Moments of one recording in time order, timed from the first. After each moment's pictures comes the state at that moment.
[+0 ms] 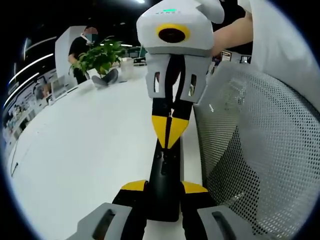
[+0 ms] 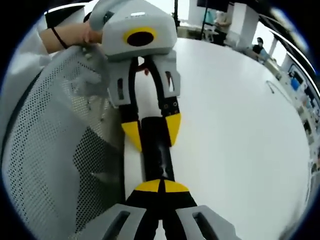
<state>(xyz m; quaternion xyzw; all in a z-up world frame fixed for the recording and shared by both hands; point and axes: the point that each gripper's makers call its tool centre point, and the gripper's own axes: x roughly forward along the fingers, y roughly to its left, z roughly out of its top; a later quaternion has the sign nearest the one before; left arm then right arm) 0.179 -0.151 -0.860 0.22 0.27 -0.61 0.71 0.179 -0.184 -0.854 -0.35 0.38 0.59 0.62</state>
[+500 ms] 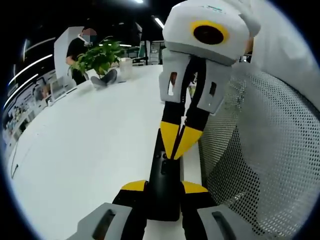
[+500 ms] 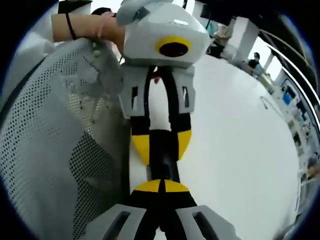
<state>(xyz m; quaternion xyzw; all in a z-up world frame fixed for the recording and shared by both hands) 0.177 -0.153 -0.859 0.22 0.27 -0.62 0.71 0.168 -0.168 -0.852 -0.38 0.33 0.58 0.64</state>
